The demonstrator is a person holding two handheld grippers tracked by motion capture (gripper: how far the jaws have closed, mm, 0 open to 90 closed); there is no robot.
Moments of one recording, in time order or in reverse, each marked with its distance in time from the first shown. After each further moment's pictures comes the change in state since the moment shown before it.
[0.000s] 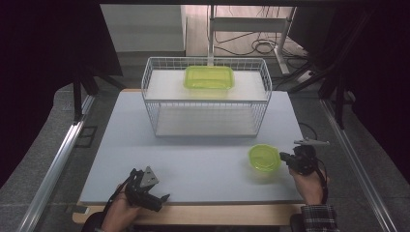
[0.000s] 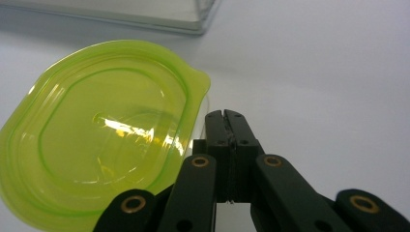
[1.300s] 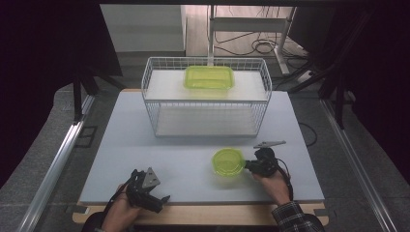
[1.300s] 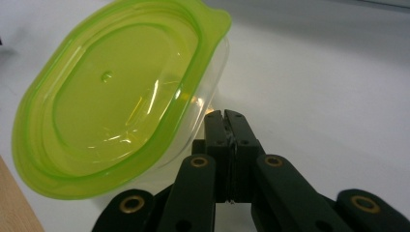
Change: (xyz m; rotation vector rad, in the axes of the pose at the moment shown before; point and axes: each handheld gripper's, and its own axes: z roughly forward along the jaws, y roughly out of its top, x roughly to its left) left arm -0.002 0.000 0.003 0.025 -0.004 0.016; right arm 0.084 0.004 0.060 0.111 0.333 -0.100
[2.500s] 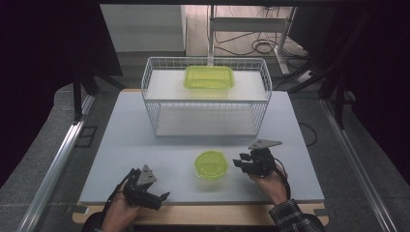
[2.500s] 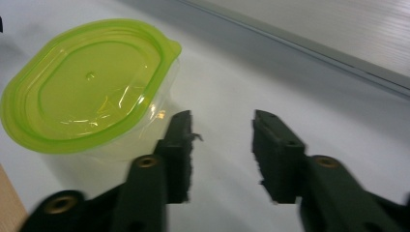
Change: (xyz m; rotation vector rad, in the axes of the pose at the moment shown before) left arm 0.003 0.002 -0.010 -0.057 -0.004 -0.066; right arm 0.024 0.010 -0.014 -0.096 -0.070 -0.168
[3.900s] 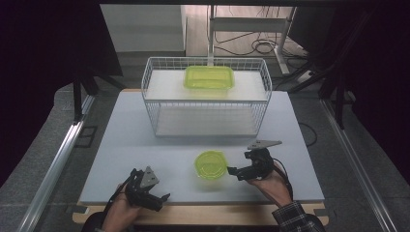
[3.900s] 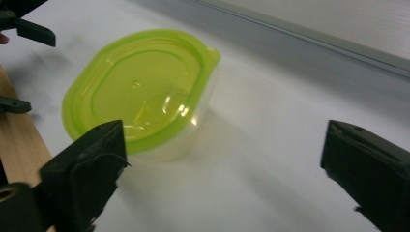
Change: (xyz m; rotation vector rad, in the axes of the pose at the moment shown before) left arm -0.003 -0.001 0.005 0.022 0.017 0.053; right arm 0.011 0.007 -0.002 0.009 0.097 0.029
